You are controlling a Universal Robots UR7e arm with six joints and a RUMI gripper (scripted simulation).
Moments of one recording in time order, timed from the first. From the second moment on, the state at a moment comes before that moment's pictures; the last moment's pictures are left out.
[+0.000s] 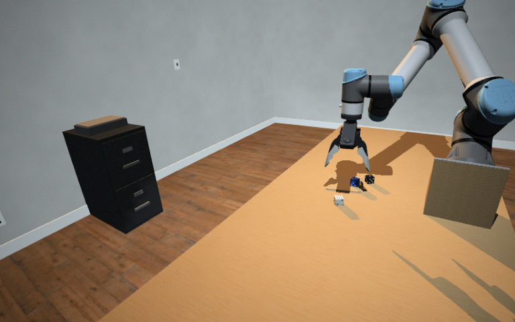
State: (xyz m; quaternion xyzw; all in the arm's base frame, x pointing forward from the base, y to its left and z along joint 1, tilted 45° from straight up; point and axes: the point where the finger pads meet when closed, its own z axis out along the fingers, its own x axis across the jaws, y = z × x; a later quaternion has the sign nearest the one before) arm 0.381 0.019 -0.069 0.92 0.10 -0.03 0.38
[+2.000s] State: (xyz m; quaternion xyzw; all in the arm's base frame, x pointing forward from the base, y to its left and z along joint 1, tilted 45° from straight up) arm 0.382 0.062 -0.121 0.82 -0.43 0.18 0.34
